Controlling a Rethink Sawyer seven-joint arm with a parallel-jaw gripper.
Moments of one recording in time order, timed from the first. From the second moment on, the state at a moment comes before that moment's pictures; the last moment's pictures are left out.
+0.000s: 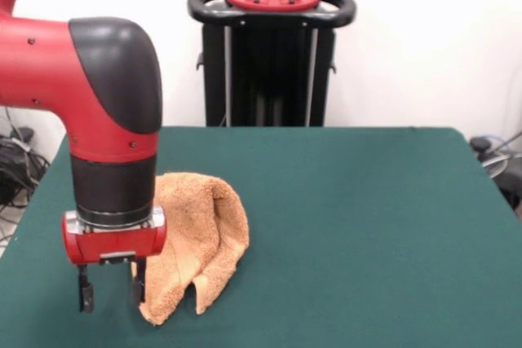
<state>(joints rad) -0.71 -0.39 0.41 1.32 -0.63 0.52 1.33</state>
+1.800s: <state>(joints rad) -0.69 -0.35 0.45 1.34 -0.66 0.32 1.33</state>
